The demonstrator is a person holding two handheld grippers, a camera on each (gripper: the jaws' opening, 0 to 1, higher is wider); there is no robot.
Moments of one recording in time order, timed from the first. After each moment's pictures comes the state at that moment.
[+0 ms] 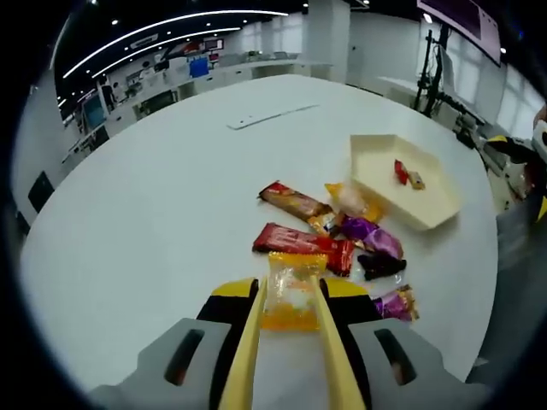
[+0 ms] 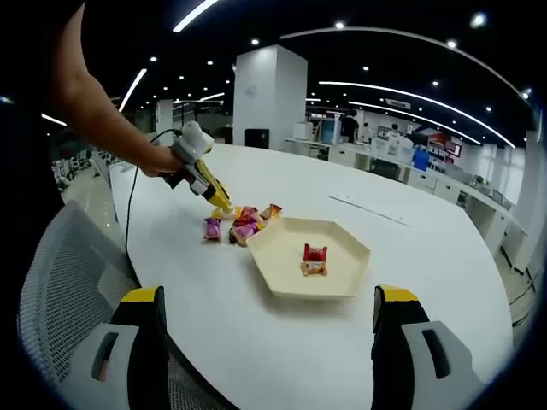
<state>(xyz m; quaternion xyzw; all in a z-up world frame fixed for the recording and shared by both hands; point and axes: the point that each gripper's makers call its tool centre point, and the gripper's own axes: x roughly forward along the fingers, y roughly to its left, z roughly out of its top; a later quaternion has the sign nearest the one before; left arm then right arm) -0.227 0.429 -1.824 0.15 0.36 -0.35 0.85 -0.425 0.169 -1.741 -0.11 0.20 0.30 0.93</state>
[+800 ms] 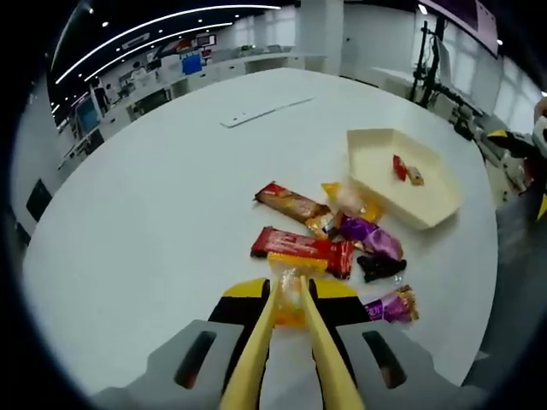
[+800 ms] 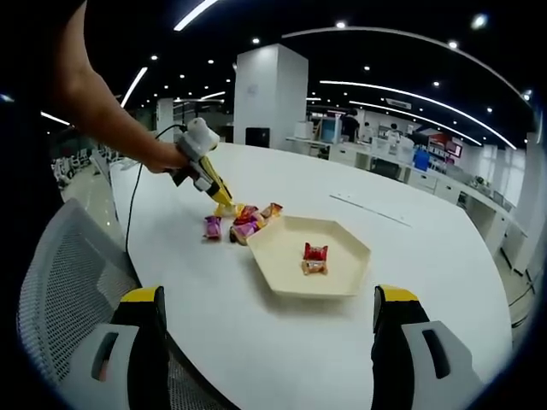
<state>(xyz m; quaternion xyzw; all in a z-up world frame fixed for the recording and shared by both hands) -0.228 0.424 -1.818 0.17 0.37 -0.36 0.84 -0.426 0.170 -1.743 -0.12 0.20 0.30 0.92</state>
